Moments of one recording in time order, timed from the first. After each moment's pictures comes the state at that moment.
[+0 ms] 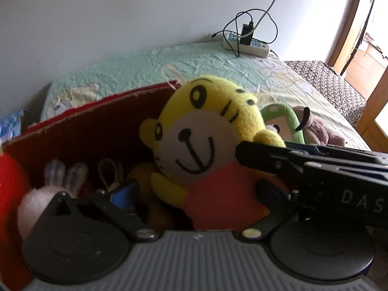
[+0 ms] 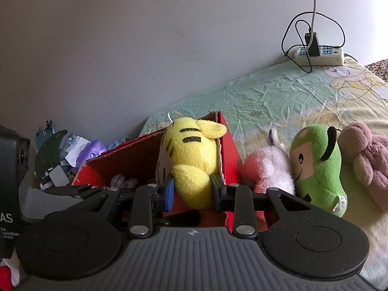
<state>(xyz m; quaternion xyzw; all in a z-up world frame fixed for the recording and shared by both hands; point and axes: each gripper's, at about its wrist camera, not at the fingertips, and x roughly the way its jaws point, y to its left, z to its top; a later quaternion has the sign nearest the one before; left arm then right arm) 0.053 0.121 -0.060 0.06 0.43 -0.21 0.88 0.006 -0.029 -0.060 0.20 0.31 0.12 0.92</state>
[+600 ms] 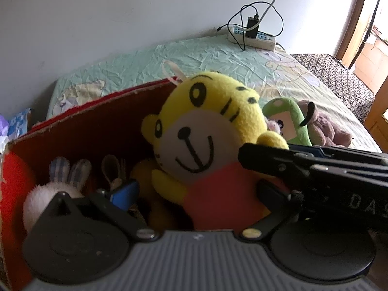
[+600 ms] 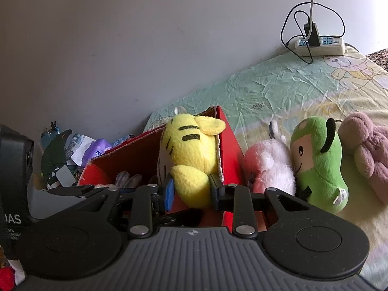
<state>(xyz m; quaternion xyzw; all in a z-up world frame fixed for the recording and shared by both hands) 0.051 0.114 -0.058 0.07 0.44 -0.19 0.87 0.004 -0.037 -0.059 0.22 0.32 0.14 0.91</state>
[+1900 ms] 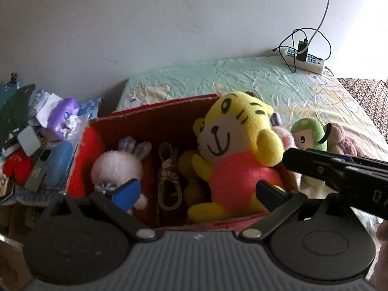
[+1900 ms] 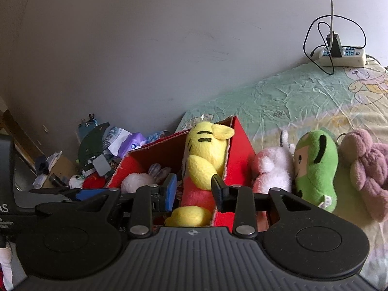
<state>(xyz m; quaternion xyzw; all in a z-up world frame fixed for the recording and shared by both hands) -0.017 0.097 -0.003 0.07 0.42 -0.01 0.91 -0.025 -0.090 -0.035 0.22 0.31 0.24 0.89</state>
